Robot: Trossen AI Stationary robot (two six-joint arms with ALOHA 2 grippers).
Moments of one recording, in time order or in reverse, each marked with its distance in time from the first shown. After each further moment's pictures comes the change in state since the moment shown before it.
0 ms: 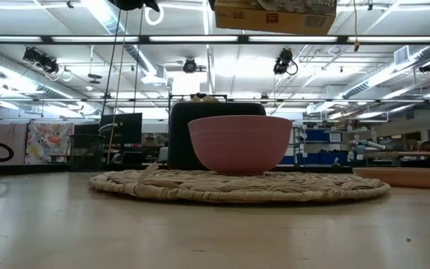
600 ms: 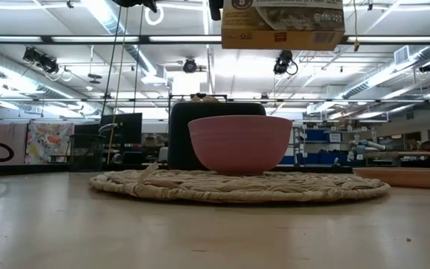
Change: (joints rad) left arm -0.023 0.001 0.006 -0.201 -0.022 0.061; right arm -0.023 -0.010 -0.007 -0.057 0.032 -0.002
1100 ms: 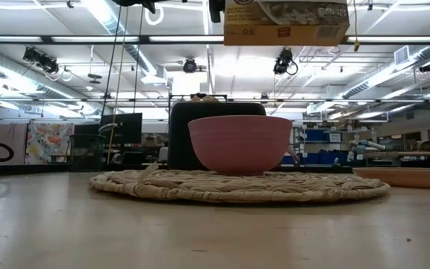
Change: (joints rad) left arm 0.006 -0.010 -0.003 -0.060 0.043 0.023; right arm 0.000 -0.003 0.002 0.025 0.008 0.013
